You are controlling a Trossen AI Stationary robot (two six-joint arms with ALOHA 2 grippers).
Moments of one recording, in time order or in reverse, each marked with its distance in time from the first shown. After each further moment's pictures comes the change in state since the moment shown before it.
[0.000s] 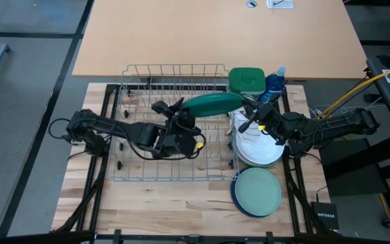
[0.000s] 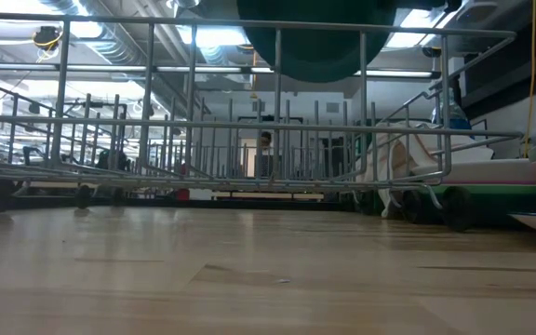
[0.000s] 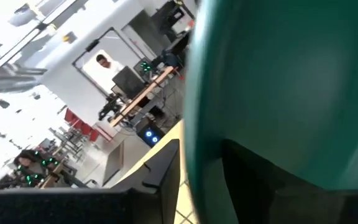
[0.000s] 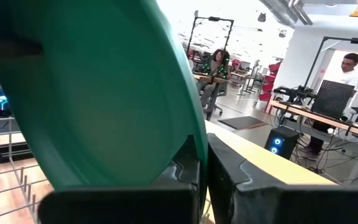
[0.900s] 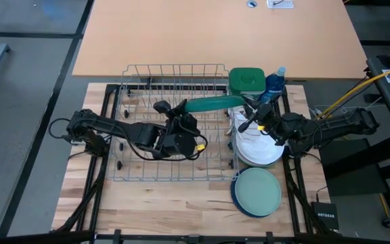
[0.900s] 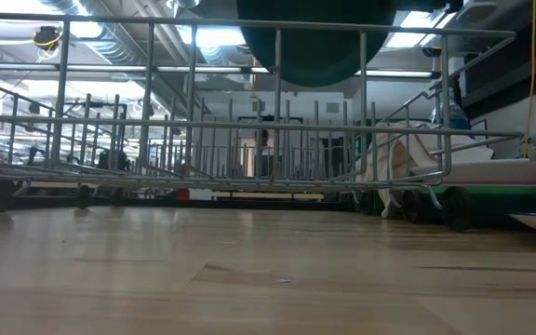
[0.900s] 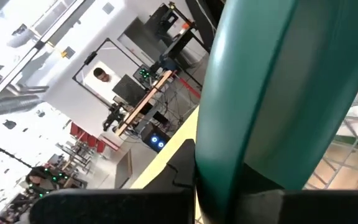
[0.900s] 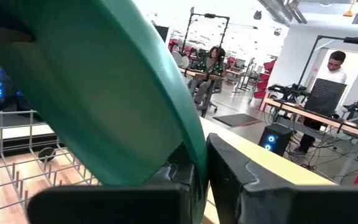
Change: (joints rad) left arm 0.001 0.002 0.000 0.005 0.001 0.120; right arm 0.002 0.001 -0.001 -0.009 0.029 -0.001
